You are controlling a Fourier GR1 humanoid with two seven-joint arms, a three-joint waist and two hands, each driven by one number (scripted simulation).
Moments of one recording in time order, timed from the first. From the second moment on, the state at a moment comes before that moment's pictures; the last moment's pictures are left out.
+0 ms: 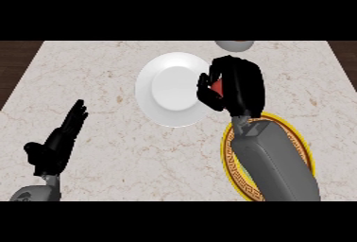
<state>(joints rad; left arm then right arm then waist) -0.06 0.26 0.02 -1.36 0.07 -0.03 -0.11 -0.63 -0.06 0.29 -1.47 1.02 -0.11 0.63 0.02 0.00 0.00</state>
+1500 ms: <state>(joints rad) -0.11 0.24 0.03 -1.32 0.04 -0.06 -0.11 -1.00 0.00 0.27 -0.66 0.35 -0.91 0.36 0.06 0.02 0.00</state>
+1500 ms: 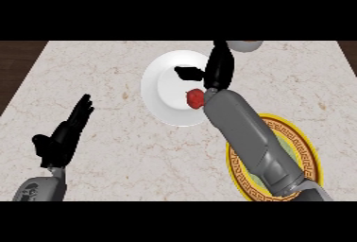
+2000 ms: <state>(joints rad) -0.06 0.24 0.05 -1.37 0.04 -0.05 -0.09 -0.68 -0.05 0.10 -0.94 0.07 -0.78 -0.04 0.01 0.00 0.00</state>
